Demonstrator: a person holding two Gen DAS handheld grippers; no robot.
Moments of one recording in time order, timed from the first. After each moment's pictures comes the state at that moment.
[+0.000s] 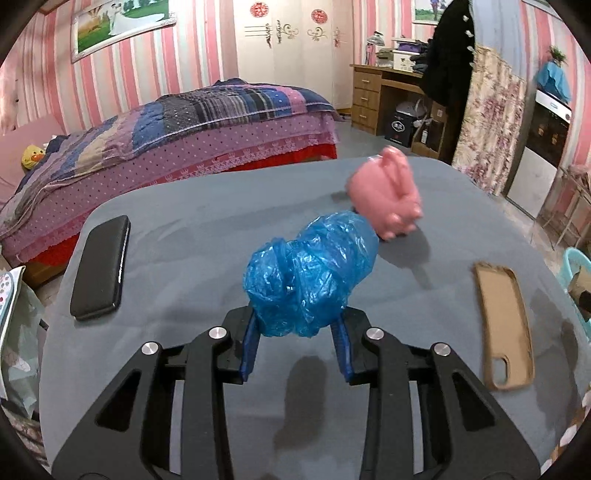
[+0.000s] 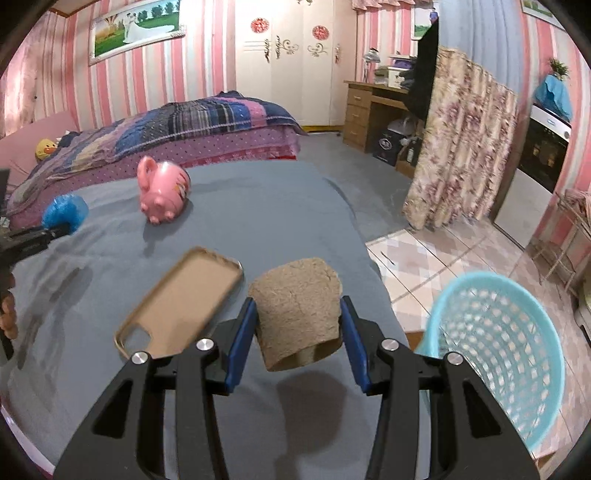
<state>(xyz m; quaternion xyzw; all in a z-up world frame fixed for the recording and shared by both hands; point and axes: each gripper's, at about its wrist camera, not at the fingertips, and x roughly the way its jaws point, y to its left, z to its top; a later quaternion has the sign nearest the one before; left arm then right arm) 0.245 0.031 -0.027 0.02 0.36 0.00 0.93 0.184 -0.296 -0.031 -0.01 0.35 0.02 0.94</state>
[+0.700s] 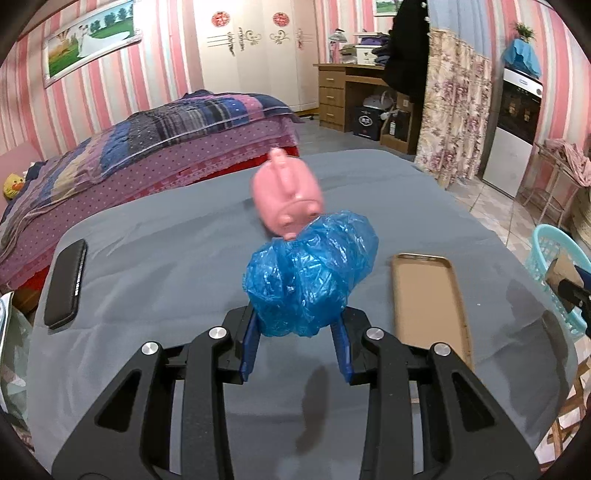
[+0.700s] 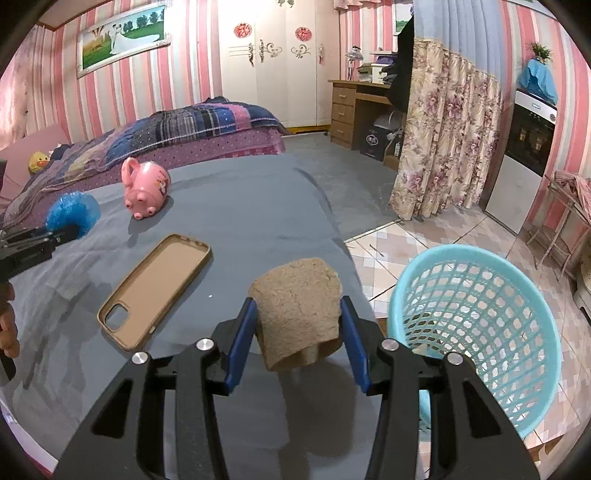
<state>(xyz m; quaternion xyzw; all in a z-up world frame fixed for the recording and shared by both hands) 0.229 -0.063 -0.020 0.06 0.35 -0.05 0.93 0.162 -0.333 -0.037 0.01 0.33 0.00 0.94</state>
